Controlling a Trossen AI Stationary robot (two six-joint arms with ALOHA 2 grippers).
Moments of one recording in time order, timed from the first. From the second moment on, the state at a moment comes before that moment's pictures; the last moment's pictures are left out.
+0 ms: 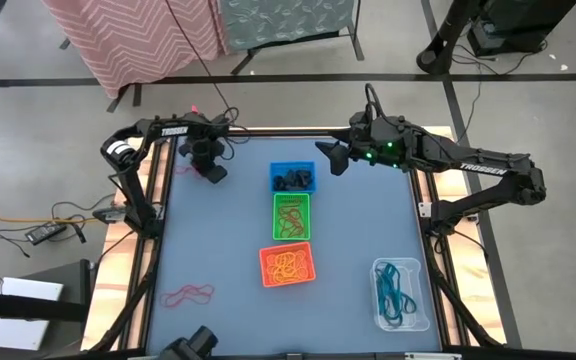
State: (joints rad) left arm 0.91 1.83 1.06 -1.01 0.03 0.08; right arm -0.20 1.23 1.26 -0.39 0.29 0.50
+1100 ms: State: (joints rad) left arm 0.05 1.66 1.37 -0.35 0.15 -0.22; right arm -0.25 1.23 1.26 -0.38 0.29 0.41
